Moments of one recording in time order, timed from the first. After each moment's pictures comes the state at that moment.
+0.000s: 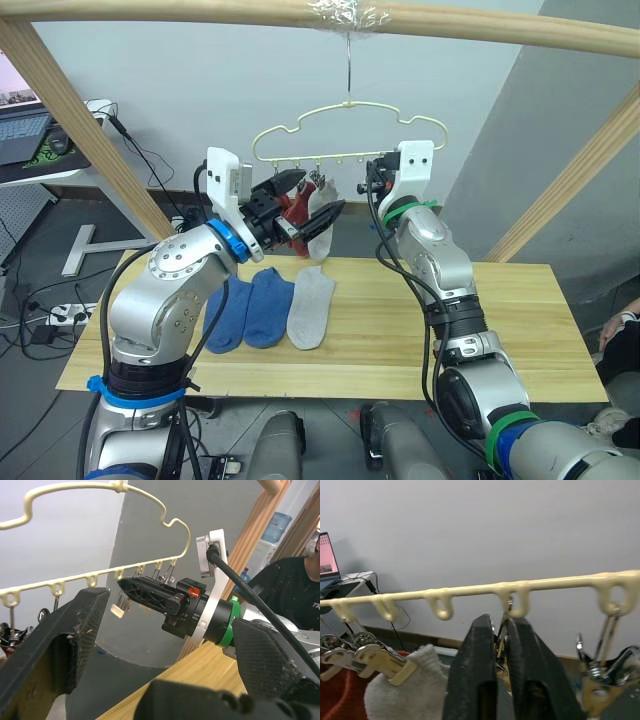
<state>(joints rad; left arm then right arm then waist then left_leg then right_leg) -0.51 0.46 0.06 -0.39 -0.58 0.65 -0.53 -0.84 0.04 -0.06 0.34 0.14 0.29 0.09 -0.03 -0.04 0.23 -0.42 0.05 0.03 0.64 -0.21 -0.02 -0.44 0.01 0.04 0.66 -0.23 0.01</state>
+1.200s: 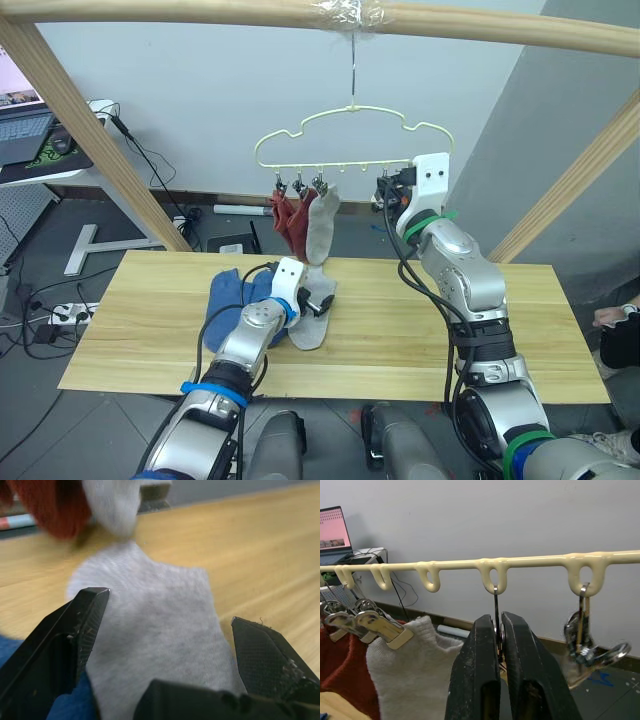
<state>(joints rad) -0.52 0.22 -0.23 0.67 0.01 0.12 -0.44 -0.70 -0.05 -0.03 0.05 0.18 0.52 0.17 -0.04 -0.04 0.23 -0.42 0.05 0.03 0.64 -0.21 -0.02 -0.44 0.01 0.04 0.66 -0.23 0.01</state>
